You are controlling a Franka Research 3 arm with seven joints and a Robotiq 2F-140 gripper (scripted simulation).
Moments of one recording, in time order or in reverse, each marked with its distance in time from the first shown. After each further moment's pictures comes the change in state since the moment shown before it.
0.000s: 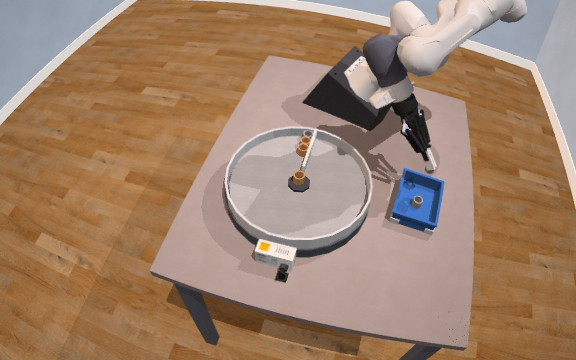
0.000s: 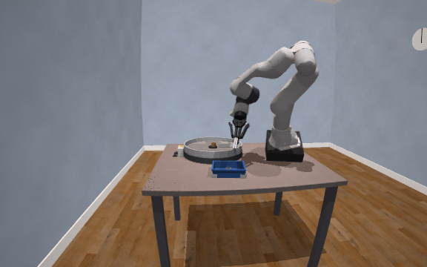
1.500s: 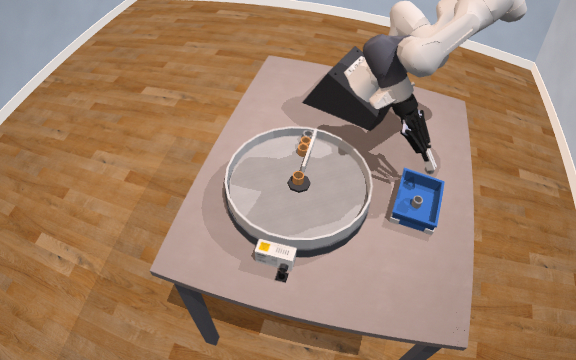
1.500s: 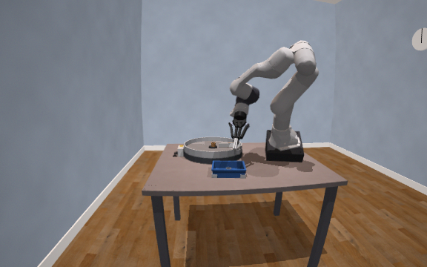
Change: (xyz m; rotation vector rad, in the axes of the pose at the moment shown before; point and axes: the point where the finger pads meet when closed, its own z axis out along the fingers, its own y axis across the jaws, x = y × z) arm 0.001 0.000 0.001 0.000 -0.001 0.004
